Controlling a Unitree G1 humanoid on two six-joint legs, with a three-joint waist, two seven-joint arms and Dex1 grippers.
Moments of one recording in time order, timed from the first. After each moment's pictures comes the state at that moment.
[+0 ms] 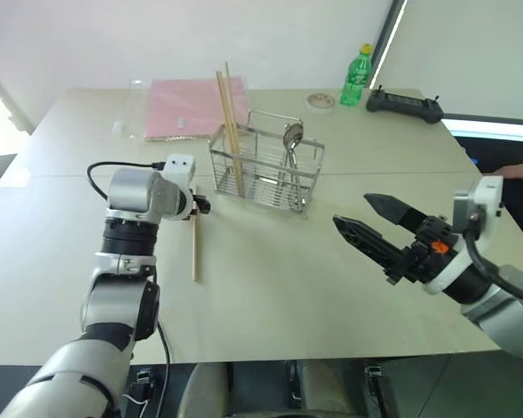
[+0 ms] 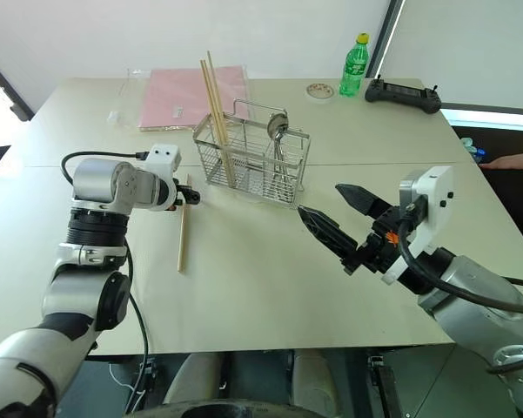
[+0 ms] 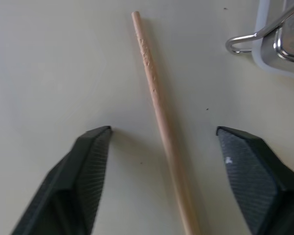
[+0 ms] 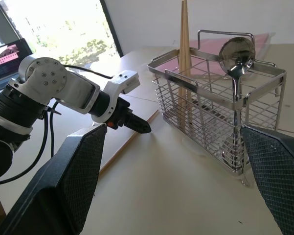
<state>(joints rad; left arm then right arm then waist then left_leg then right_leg) -0.93 0.30 0.07 0.32 -0.22 1.43 -0.10 0.11 -0.86 -0.40 -0.87 1.44 0.64 0.06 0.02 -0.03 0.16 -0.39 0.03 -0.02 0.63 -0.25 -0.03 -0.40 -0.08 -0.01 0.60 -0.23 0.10</state>
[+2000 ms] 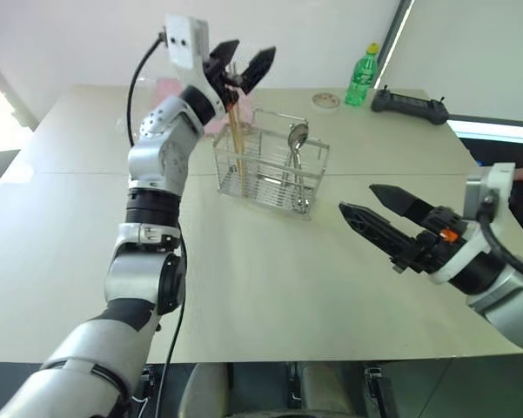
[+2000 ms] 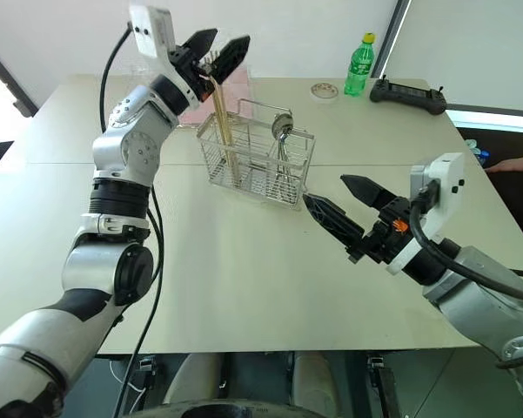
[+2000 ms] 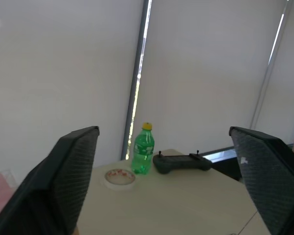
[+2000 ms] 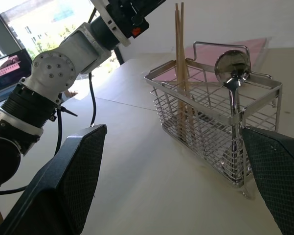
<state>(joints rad) -1.11 0.19 0.19 0.50 -0.44 0.33 -0.55 0.07 -0.91 -0.41 -0.84 1.54 0.62 0.01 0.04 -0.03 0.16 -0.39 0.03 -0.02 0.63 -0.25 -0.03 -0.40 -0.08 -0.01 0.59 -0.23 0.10</state>
